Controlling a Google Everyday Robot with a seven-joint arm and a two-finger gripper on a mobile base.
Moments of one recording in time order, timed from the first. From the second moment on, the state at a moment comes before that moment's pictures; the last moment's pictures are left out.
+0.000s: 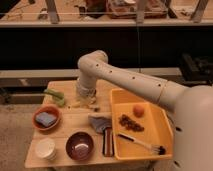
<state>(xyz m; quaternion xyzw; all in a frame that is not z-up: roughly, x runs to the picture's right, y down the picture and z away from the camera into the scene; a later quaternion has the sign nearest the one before) -0.126 0.065 0.714 -0.29 -0.26 -0.18 0.90</state>
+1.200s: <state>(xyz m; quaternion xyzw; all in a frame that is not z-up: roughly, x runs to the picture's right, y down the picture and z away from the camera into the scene) -0.151 0.181 0.678 -0.32 -0.30 -0.18 0.88</state>
